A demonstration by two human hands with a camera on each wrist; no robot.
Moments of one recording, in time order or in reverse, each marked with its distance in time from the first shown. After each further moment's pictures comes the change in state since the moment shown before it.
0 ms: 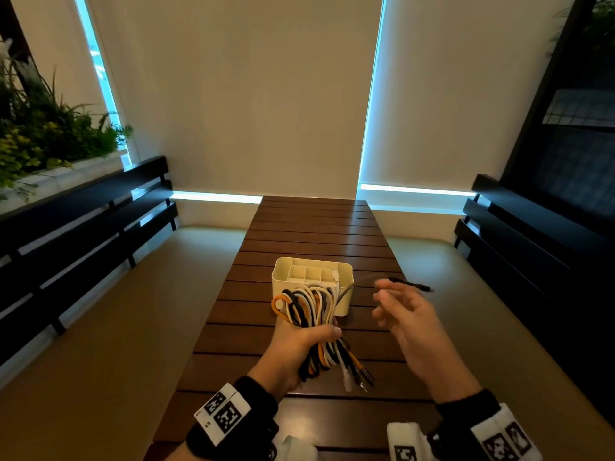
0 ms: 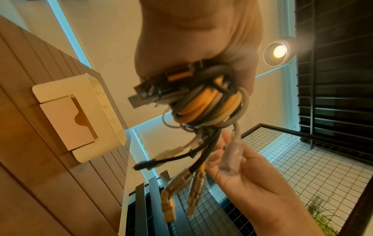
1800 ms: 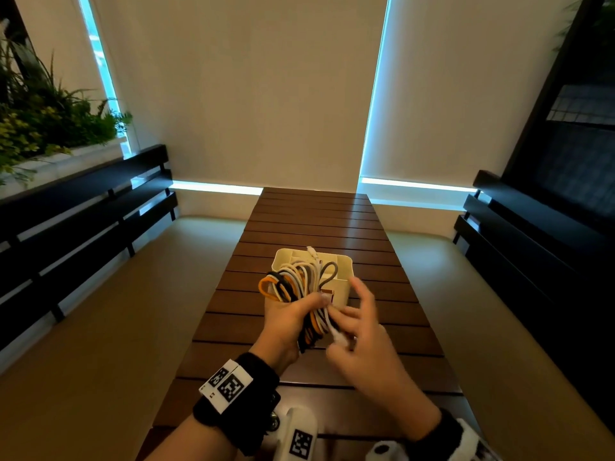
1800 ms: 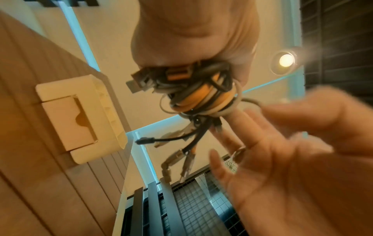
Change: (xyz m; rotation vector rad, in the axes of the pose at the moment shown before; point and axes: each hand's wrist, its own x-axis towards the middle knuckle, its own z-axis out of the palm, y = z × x) left_hand 0.010 0.006 0.005 -0.198 0.123 0.121; right_hand -0.052 0.025 0.035 -0.875 -0.412 -0.231
